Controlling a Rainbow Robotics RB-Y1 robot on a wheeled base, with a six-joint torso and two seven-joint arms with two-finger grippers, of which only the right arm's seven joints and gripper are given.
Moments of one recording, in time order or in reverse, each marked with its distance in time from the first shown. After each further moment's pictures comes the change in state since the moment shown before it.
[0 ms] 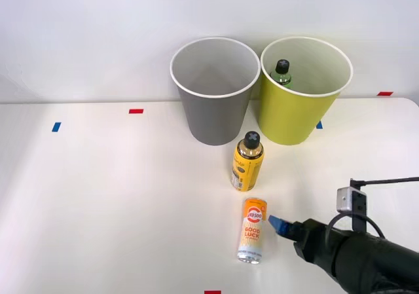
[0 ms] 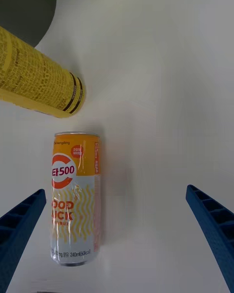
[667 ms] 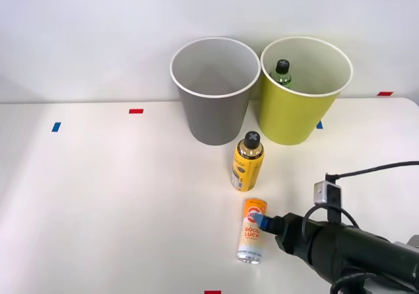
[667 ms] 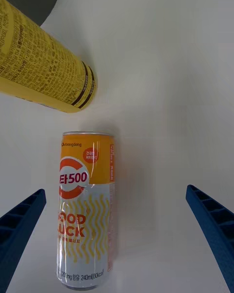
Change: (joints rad) arm -0.169 -0.008 0.128 0.101 0.022 0.029 -0.064
